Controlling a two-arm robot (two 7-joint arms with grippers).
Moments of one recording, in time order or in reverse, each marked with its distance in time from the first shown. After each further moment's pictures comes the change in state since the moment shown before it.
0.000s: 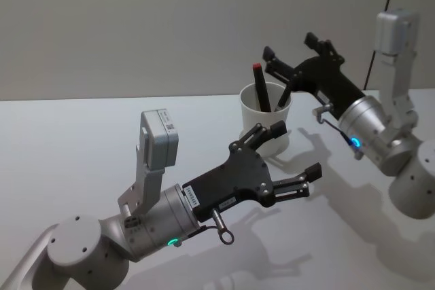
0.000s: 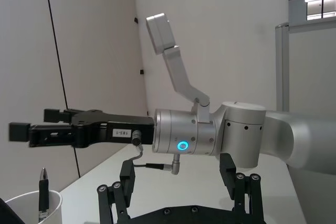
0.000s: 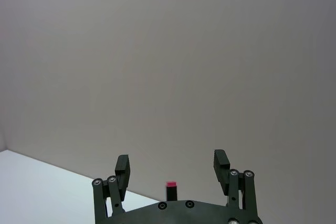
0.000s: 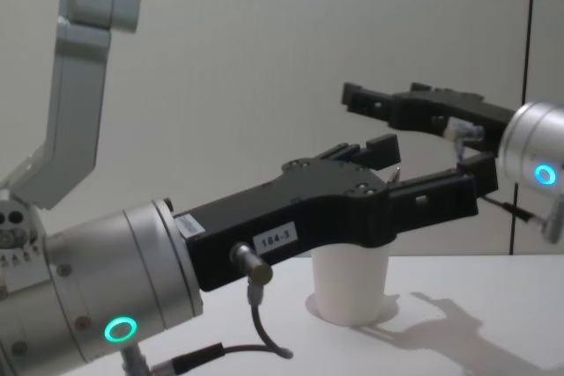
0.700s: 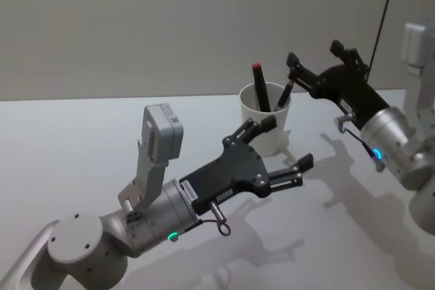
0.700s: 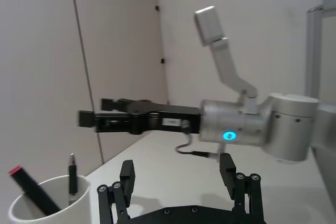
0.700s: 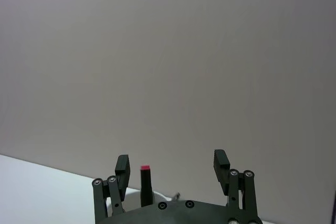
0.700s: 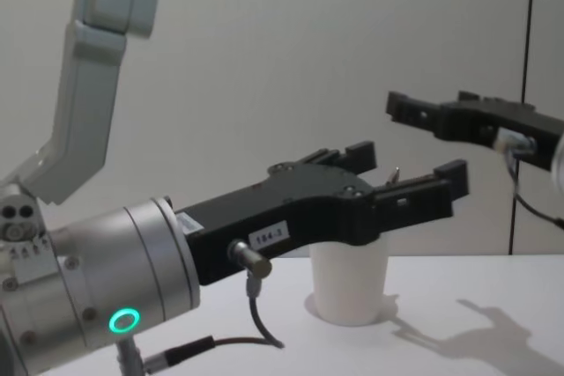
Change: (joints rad) left arm -0.011 0.017 0.014 -0.003 0.029 0.015 0.102; right arm -0.081 0.050 0.029 -0.087 0.013 0.010 -0.061
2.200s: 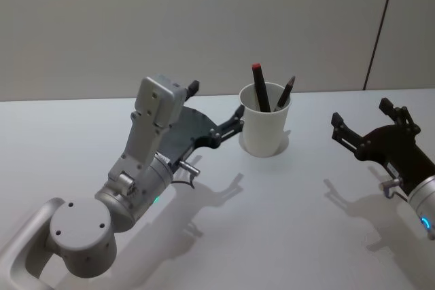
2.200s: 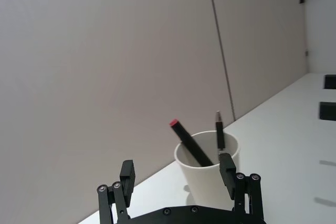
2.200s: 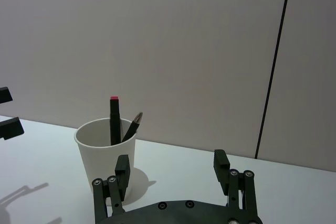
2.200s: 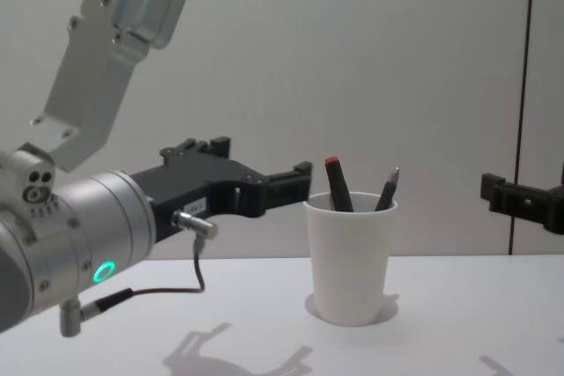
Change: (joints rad) left arm -0.066 0.097 0.083 -0.024 0.169 0.083 0.590; right arm -0.299 0.134 0.056 -0.251 -0.052 0.036 -0.128
